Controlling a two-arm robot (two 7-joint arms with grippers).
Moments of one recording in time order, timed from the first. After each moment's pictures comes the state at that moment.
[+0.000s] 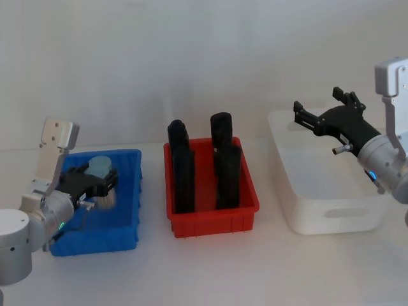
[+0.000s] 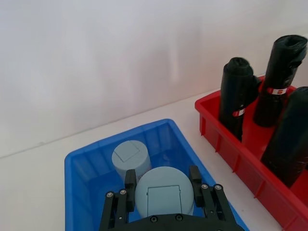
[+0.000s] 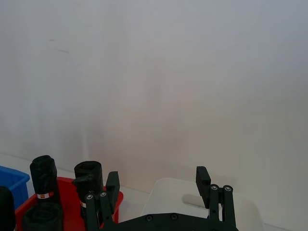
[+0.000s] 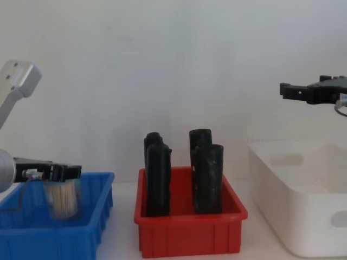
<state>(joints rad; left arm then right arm) -0.48 0.36 0.27 -1.21 -0.32 0.29 -0.14 0.48 0.21 -0.16 -1.31 0.17 0.06 0.26</state>
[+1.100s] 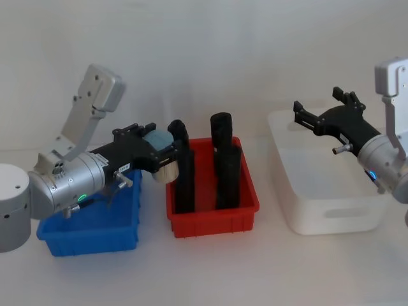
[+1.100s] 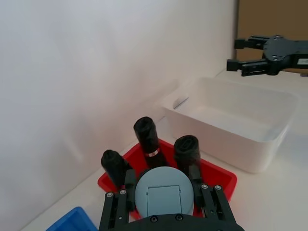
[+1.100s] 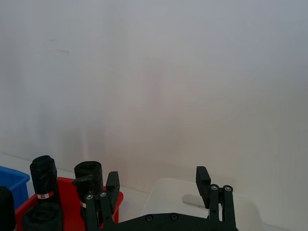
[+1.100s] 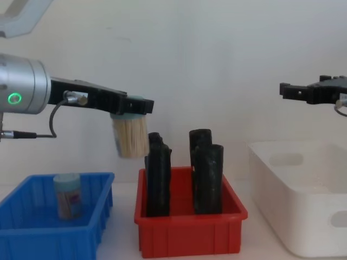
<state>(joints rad) -0.47 0.41 0.29 -1.58 -0.26 0.42 -0.47 0.48 0.21 -0.16 -1.31 0.17 0.06 0.26</state>
